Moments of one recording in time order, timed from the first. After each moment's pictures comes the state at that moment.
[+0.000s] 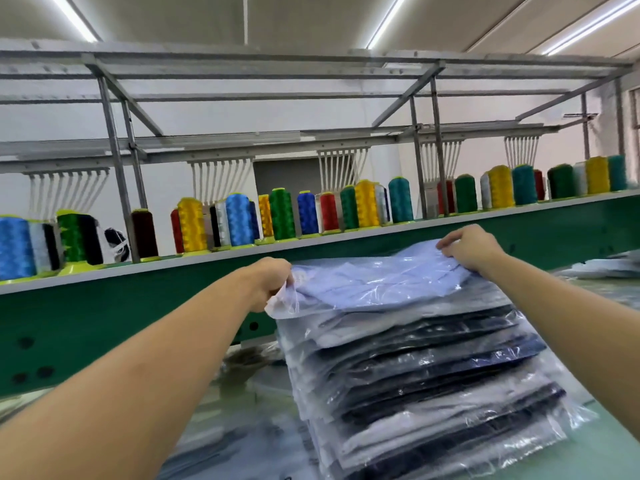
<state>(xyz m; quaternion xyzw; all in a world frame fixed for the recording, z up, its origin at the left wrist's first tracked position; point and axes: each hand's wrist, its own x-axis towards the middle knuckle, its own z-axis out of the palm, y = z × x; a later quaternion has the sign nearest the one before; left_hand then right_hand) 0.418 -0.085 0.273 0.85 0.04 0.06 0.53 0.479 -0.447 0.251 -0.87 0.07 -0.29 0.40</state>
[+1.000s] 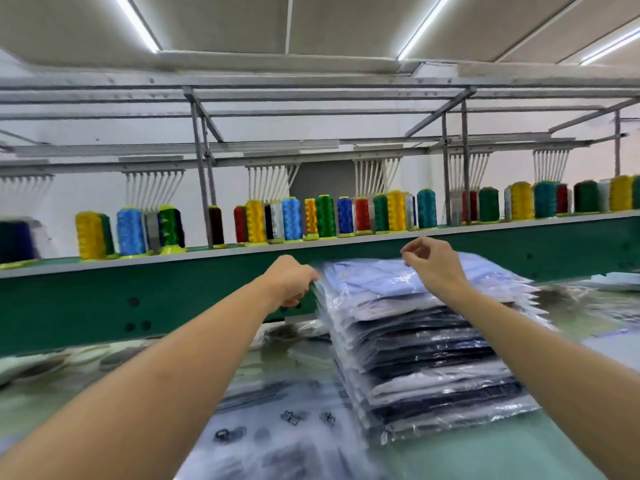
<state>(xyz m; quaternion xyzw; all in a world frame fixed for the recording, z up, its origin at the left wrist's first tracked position) 0.282 -0.050 0.275 0.88 0.02 0.13 0.46 0.344 -0.315 0.249 -0.81 -0.13 -0.35 0.45</state>
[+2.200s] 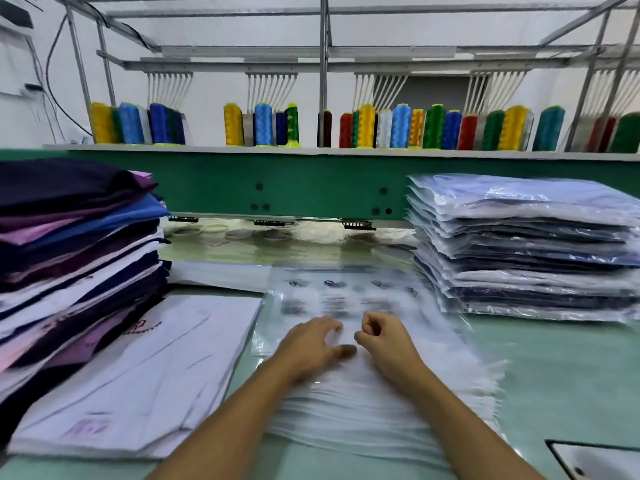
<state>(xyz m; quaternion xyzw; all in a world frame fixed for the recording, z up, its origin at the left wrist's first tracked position) 0.087 0.074 -0.007 0.97 0.02 0.06 0.26 0.132 -0.106 0.002 -0.81 -0.28 -0.06 0.51</state>
